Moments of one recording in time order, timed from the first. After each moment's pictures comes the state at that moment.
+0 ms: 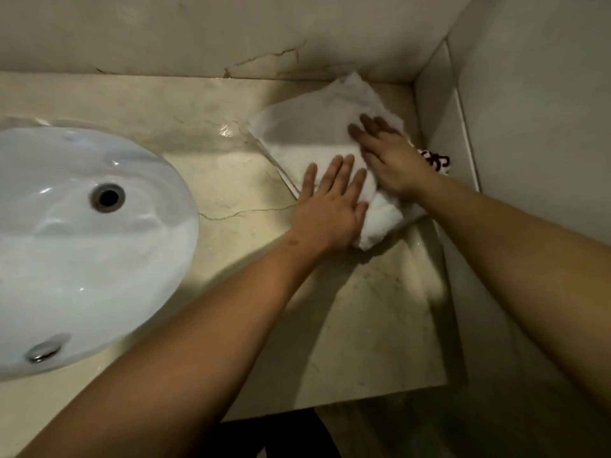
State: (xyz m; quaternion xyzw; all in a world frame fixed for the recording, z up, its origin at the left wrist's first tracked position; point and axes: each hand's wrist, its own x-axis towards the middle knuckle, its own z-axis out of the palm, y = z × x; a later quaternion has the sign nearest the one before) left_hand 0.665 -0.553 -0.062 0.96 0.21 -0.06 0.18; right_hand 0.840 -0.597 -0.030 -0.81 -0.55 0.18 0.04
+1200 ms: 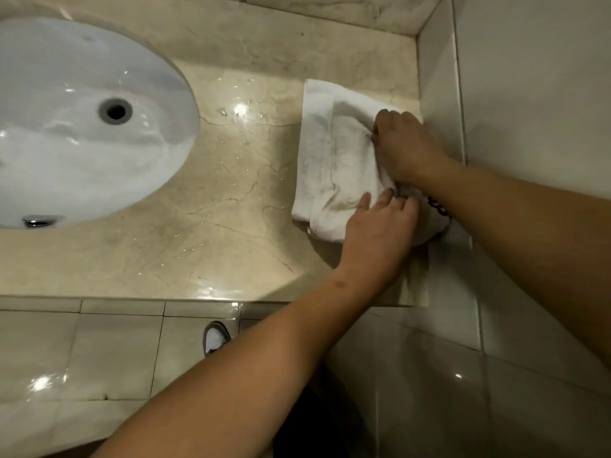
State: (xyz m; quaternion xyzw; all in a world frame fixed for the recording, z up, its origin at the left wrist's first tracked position) left_hand 0.619 -0.741 -0.009 0.92 0.25 0.08 0.29; right_hand 0.783 -0.682 -0.016 -0.83 -0.54 0.07 -0.07
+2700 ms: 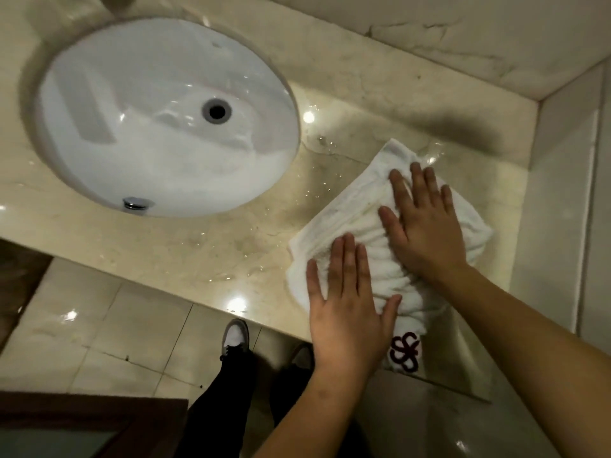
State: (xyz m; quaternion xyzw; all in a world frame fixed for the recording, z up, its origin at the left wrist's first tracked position) left_hand 0.516 -0.732 -0.059 0.83 0.54 0.00 0.16; right_hand 0.702 -0.667 -0.068 -0.79 -0.61 0.10 -0.01
